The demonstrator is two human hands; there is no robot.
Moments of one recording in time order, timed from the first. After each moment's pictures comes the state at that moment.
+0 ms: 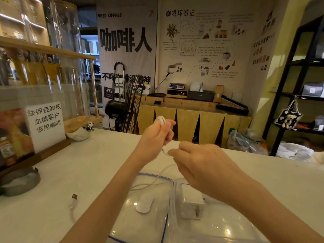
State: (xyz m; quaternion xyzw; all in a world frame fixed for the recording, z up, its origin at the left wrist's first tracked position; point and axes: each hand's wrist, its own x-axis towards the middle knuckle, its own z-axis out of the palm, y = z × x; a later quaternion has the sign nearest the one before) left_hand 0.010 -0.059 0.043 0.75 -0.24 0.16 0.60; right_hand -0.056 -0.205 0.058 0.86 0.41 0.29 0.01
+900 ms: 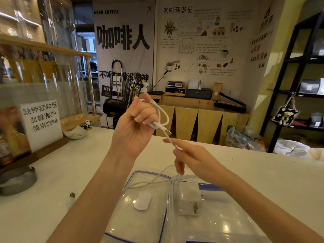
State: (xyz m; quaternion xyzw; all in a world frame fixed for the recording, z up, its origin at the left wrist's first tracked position) left_hand -0.001 -0.040 0.069 0.11 -0.31 -0.19 0.93; right_hand -0.011 -0.215 0.026 0.84 0.34 0.04 -0.42
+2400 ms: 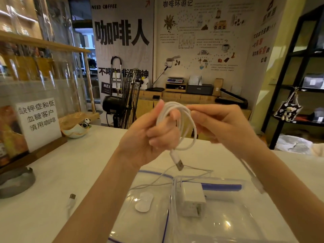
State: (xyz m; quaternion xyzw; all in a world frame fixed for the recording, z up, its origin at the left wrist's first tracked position) left_hand -0.015 -0.055 0.070 0.25 -0.45 -0.35 0.78; right_hand -0.027 -0.229 0.094 0.75 0.33 0.13 -0.56
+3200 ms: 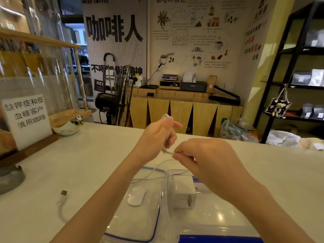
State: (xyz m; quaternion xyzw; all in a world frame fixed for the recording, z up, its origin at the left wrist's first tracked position) left_hand 0.002 -0.082 0.036 0.75 -0.27 0.10 0.59; right_hand -0.067 -0.217 0.054 0.91 0.32 0.28 -0.05
